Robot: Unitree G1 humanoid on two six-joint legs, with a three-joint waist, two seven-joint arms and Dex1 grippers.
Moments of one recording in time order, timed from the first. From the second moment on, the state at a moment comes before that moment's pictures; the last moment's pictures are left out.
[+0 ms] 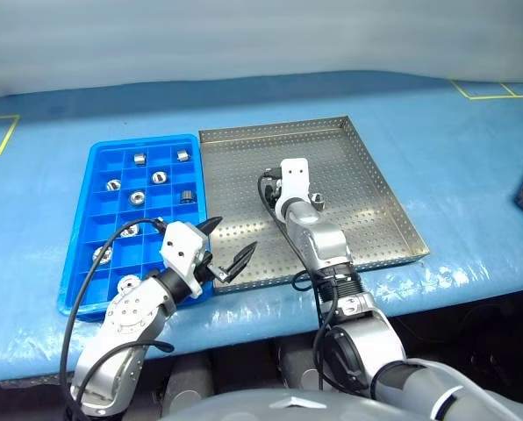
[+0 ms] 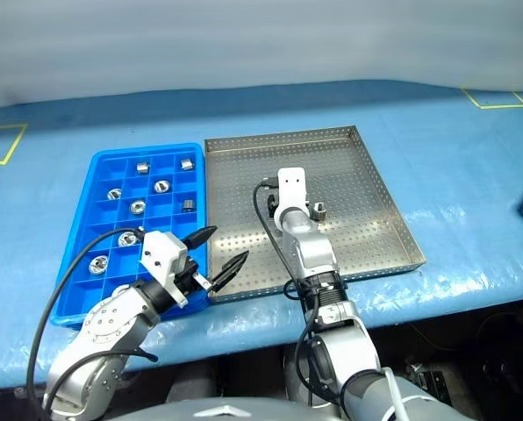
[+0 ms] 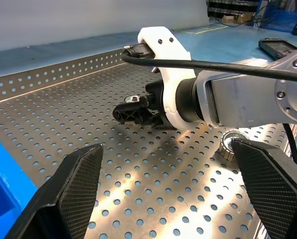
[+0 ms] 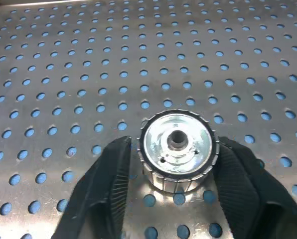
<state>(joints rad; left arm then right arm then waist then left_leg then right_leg) 0.17 0.32 -0.13 -0.67 -0.29 0.48 -0.44 -0.62 0.13 0.01 0.38 0.04 0.55 -0.14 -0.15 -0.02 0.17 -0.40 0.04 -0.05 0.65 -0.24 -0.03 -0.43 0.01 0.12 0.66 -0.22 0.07</state>
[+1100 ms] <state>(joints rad) 0.50 0.16 0.01 -0.79 -0.15 0.32 -0.12 -0.74 0.14 0.30 0.32 0.06 0.54 0.22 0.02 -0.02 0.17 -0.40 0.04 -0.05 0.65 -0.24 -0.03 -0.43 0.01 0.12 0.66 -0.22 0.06</state>
